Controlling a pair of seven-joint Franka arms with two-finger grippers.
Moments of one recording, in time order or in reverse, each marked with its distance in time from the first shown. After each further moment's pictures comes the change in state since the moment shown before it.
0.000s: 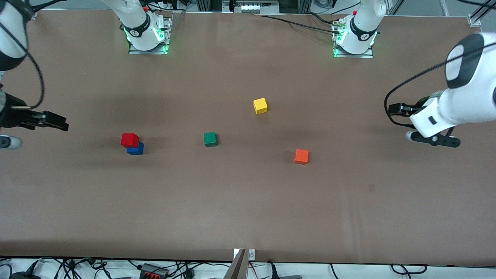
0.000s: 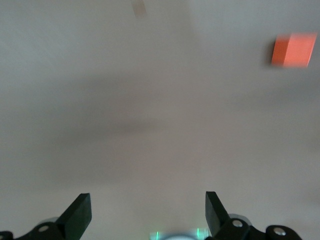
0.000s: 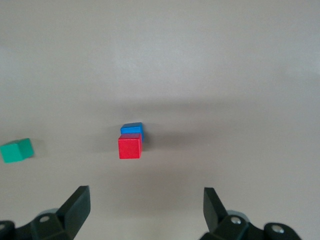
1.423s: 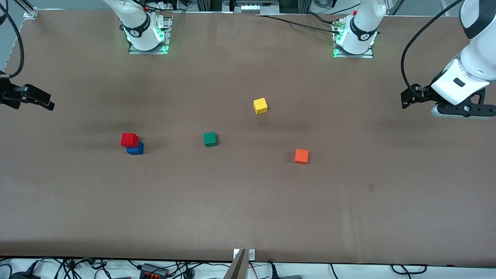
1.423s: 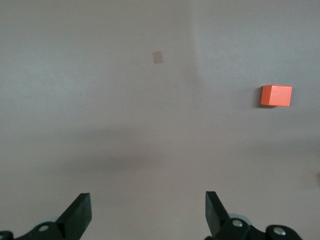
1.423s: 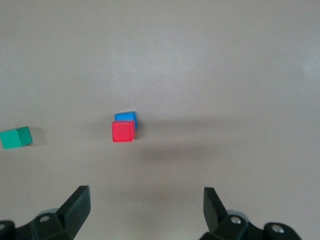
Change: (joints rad) left arm -0.031 -0.196 0.033 -0.140 -0.004 0.113 -0.050; right arm -0.218 -0.237 0.250 -0.245 -0.091 0.062 0.001
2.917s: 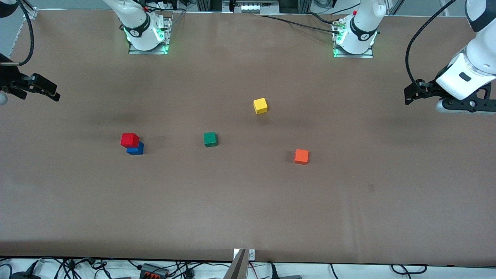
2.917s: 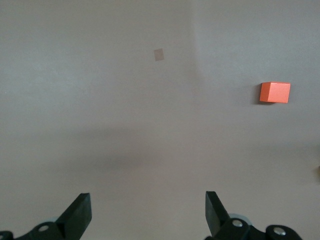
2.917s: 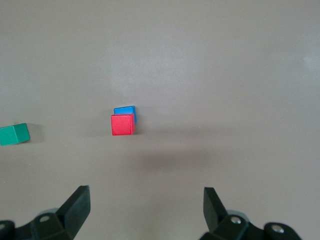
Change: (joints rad) left arm -0.033 -0.011 0.032 0.017 0.000 -0.036 0.001; right arm 0.000 -0.092 0.000 -0.137 0.000 0.071 0.018
